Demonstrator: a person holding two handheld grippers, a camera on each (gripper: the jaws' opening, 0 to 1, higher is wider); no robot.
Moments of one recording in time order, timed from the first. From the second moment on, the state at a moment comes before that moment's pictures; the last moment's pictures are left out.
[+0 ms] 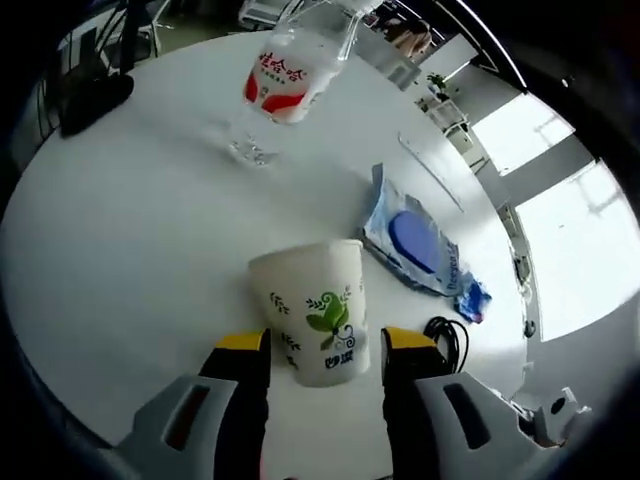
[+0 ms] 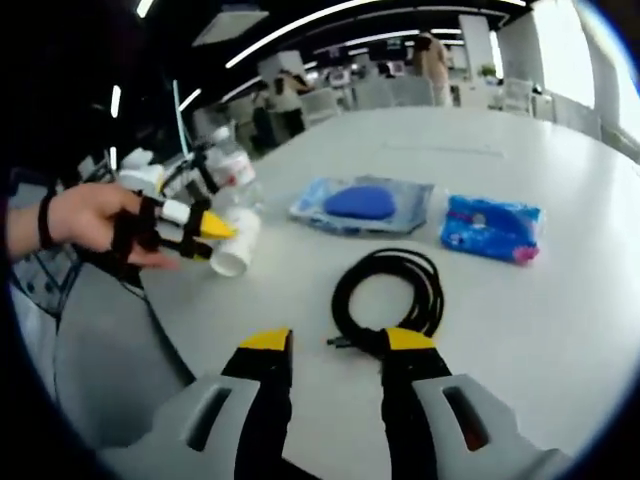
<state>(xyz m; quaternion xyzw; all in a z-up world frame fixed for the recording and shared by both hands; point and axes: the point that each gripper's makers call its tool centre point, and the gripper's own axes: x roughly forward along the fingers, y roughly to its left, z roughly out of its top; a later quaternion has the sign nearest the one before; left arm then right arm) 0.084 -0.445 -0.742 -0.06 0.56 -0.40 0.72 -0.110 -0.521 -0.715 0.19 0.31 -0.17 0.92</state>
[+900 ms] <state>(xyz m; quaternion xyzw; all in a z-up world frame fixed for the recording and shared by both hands) 0.055 -0.426 -0.742 0.11 0.46 -0.55 0.69 -0.085 -0.499 -0.707 0.20 0.30 -0.11 0.93</state>
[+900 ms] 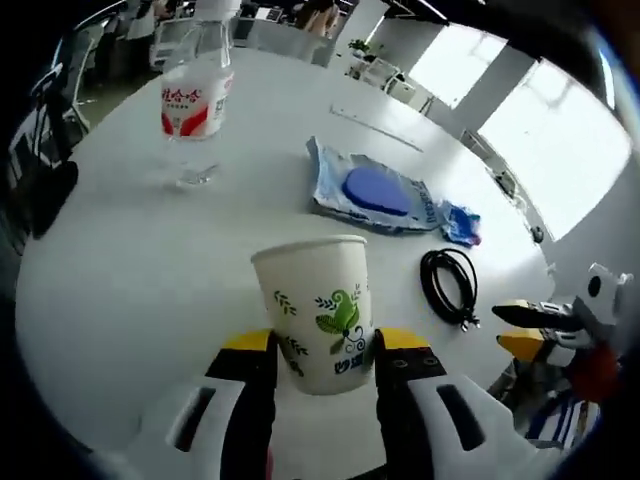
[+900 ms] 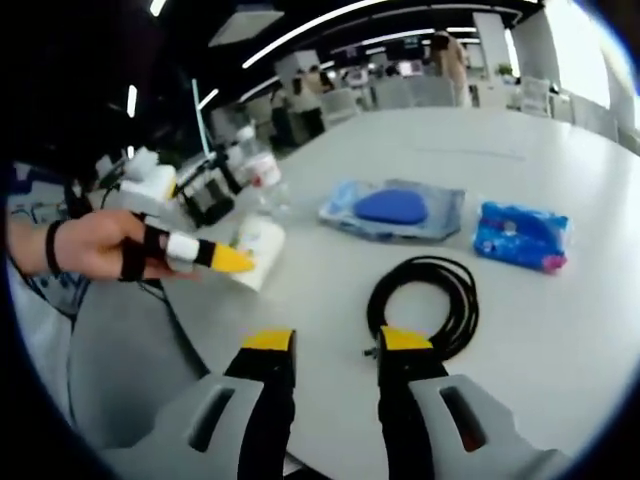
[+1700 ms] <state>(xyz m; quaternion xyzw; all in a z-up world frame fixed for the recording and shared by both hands) -0.021 -0.399 -0.740 0.27 0.33 -0.71 0.56 -0.037 -0.431 -0.698 0.22 0.29 0.01 0.93</state>
